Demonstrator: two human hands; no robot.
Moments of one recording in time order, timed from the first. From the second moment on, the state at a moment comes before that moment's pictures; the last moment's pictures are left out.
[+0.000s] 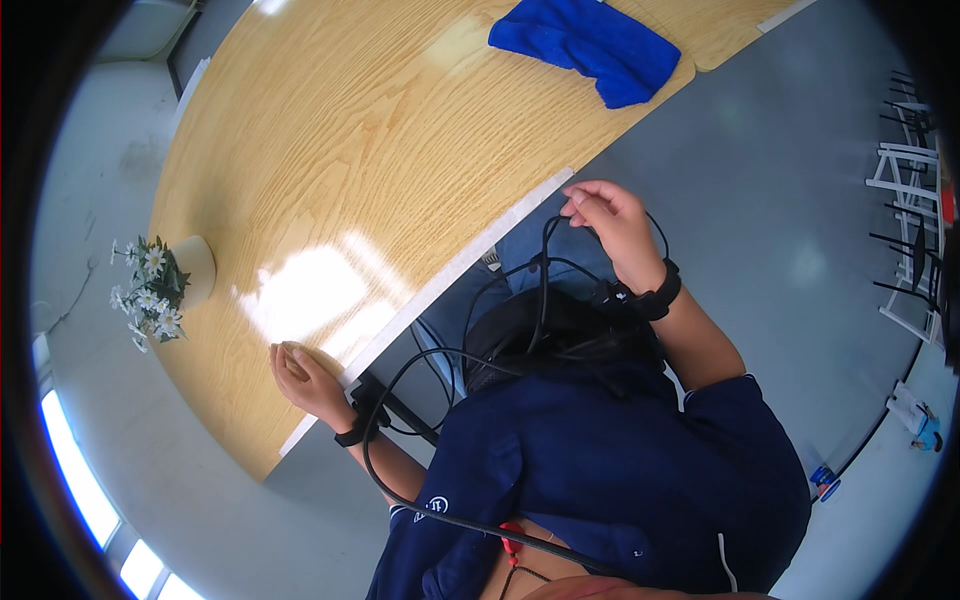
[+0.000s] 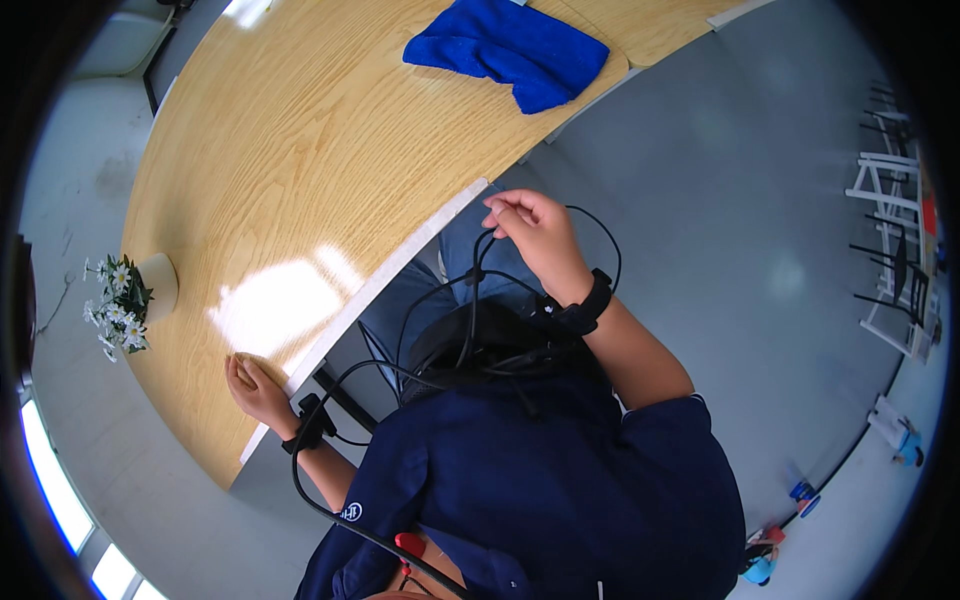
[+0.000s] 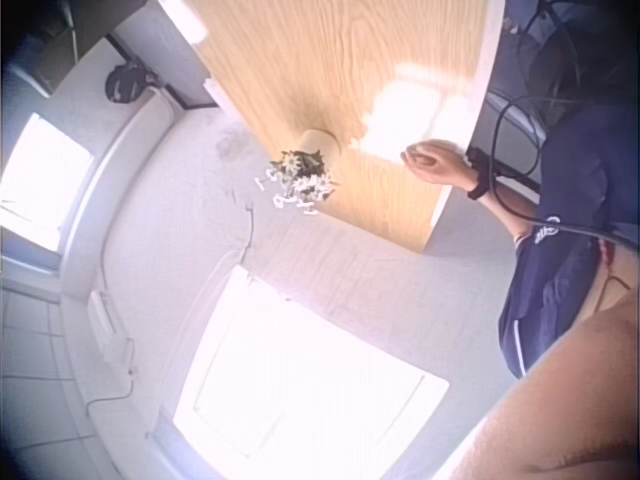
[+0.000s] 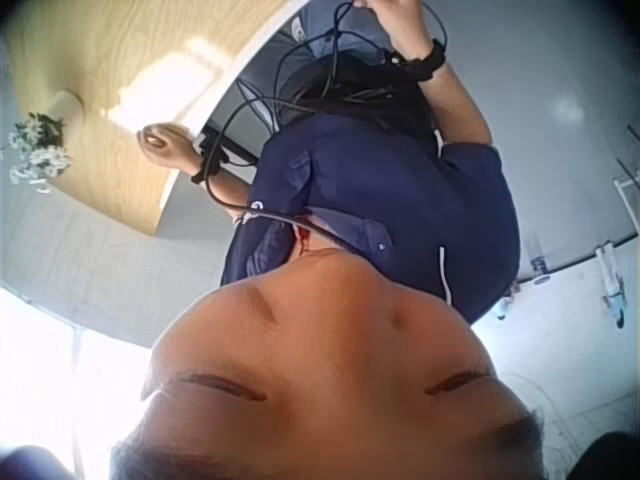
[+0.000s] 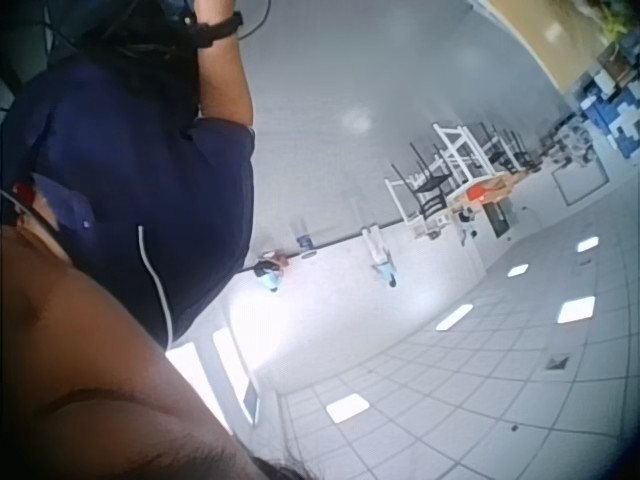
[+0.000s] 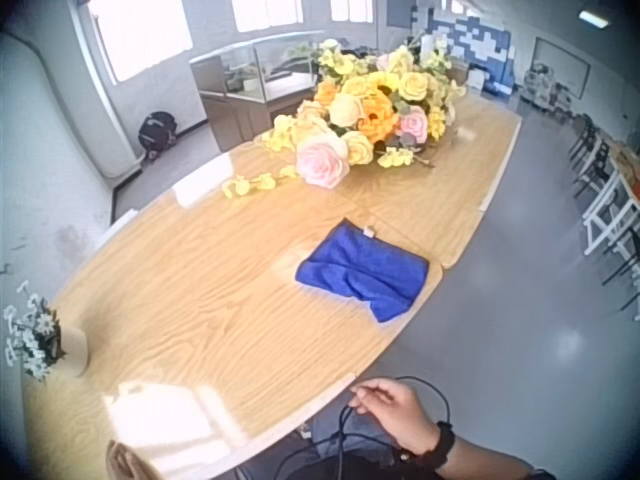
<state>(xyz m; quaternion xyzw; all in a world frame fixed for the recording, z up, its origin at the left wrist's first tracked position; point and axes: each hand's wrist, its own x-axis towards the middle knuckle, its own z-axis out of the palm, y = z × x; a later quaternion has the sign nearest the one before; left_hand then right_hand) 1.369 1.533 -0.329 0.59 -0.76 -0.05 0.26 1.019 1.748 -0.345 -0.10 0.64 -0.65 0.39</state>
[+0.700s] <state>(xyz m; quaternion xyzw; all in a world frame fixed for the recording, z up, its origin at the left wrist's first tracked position) 1.365 1.537 -0.327 0.60 -0.76 -0.05 0.26 1.007 1.750 -0.349 -0.02 0.48 -0.72 0.50</state>
